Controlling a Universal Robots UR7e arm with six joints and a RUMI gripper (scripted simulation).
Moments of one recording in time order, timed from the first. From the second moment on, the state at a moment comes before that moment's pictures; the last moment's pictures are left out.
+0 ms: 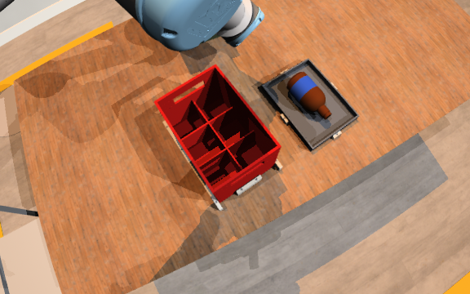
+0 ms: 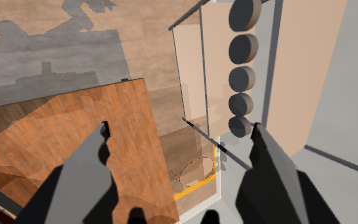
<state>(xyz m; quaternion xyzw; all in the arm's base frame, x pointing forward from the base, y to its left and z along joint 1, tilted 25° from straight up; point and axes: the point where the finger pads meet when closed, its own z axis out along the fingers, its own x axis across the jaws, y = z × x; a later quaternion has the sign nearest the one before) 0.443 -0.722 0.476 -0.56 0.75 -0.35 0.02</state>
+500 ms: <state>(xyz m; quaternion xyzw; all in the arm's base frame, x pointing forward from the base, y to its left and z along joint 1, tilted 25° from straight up) 0.448 -0.716 0.475 -0.57 0.74 -0.35 0.02</state>
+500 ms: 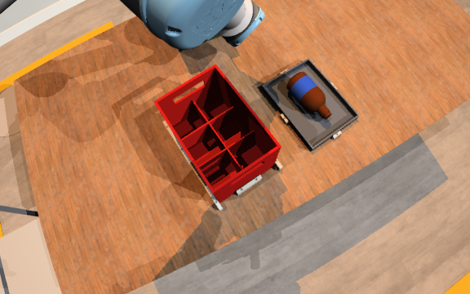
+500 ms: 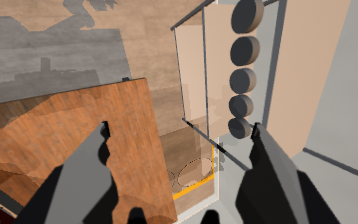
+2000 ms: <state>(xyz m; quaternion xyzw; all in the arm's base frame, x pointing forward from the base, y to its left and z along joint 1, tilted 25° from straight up) 0.622 -0.393 0.416 -0.88 0.36 -0.29 -0.05</state>
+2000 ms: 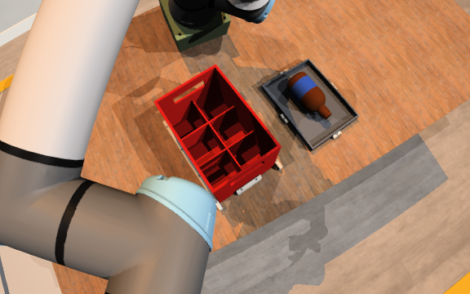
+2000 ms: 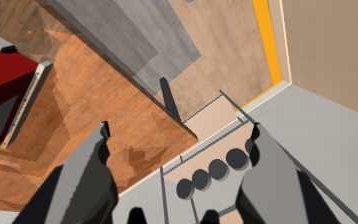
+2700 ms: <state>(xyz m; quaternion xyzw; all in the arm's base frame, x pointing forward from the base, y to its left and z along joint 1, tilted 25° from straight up) 0.634 -0.213 0.376 -0.96 0.10 -0.26 -0.09</state>
